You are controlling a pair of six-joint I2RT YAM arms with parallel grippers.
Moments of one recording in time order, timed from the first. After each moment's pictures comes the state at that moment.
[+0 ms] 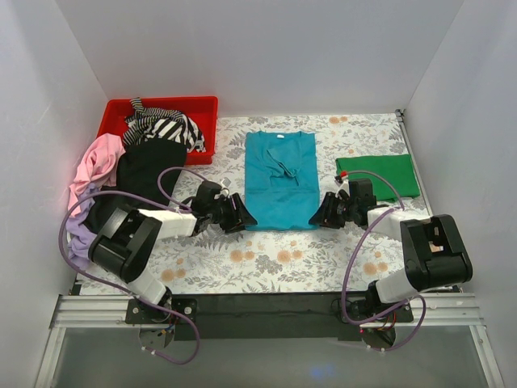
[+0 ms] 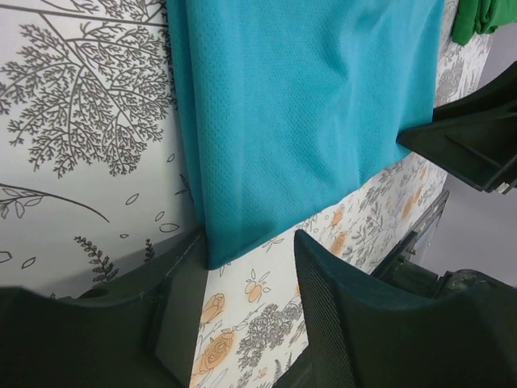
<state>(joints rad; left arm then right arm) -0.50 1.60 0.62 0.23 0.42 -0.86 0.21 1.48 0.55 0.02 -0.54 0.47</state>
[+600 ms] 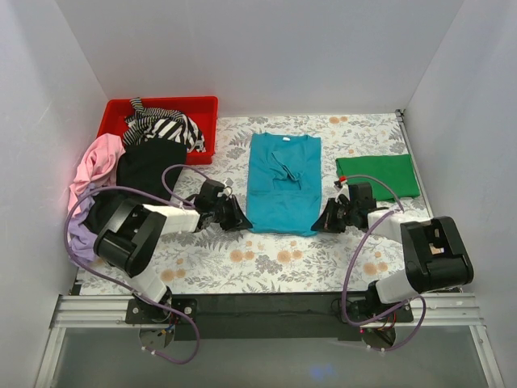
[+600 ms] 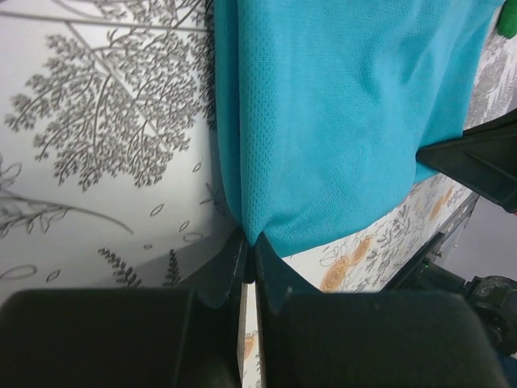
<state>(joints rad) -0.50 1.66 0.67 0.18 0.41 -0.81 0.21 1.47 0.53 0.00 -0.56 0.47</state>
